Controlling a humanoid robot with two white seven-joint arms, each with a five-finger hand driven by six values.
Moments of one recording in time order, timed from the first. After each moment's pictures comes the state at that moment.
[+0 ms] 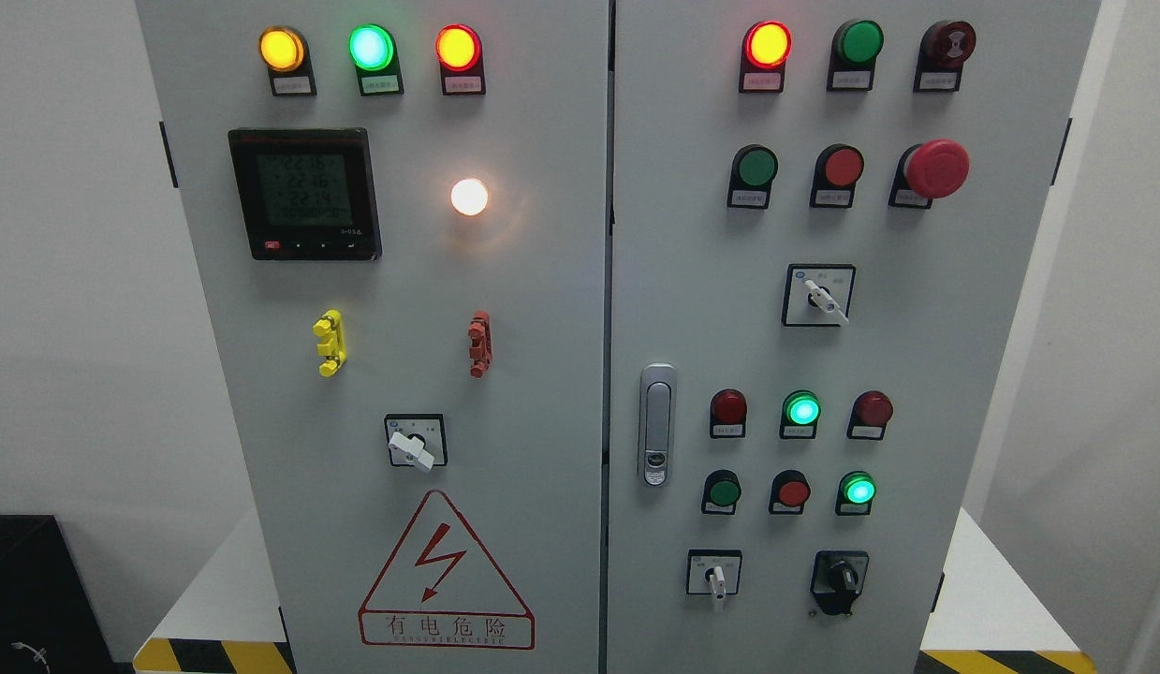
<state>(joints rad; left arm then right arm) 0.04 -0.10 0.00 0.00 0.00 -0.20 0.08 0.14 0.12 -0.10 -0.21 -0.05 -0.12 0.16</state>
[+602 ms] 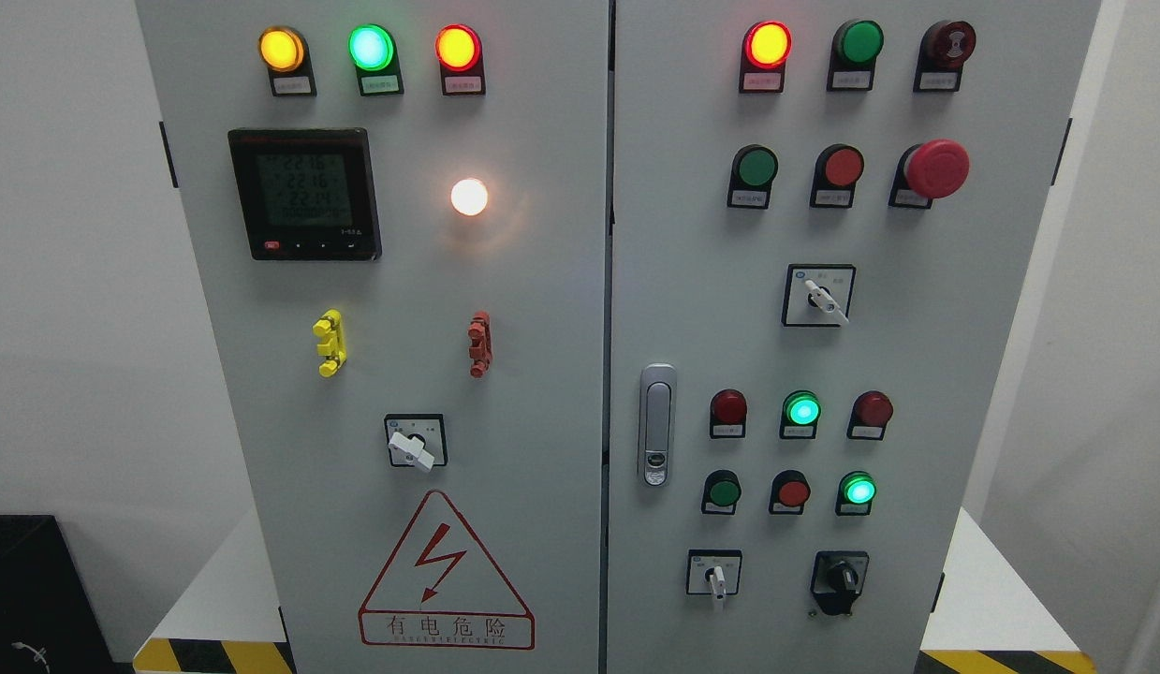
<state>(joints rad) 0.04 -0.10 0.00 0.00 0.00 -0.20 0.08 0.14 0.12 -0.10 -0.21 -0.05 -0.13 0.16</state>
